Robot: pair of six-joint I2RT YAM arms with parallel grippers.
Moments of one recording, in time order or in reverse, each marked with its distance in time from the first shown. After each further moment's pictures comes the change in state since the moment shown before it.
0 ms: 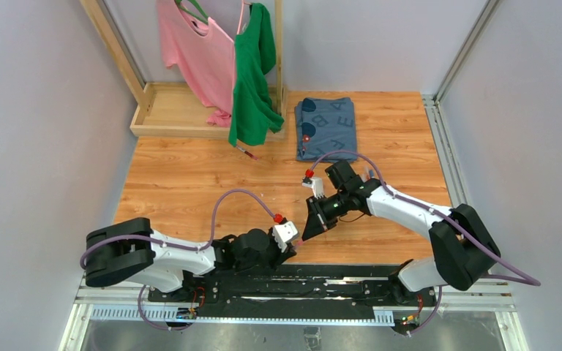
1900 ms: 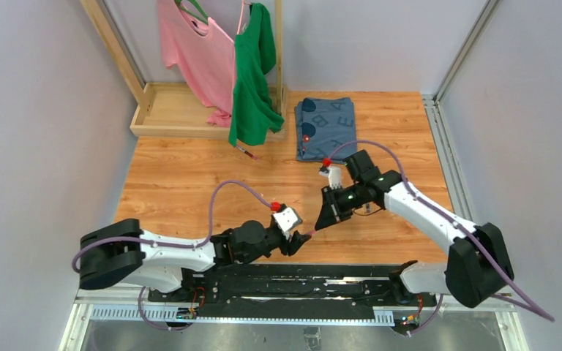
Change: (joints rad) left arm -0.002 -0.009 0.082 0.042 -0.057 0.108; right arm -0.093 -0.098 0.056 -0.182 0.048 -0.020
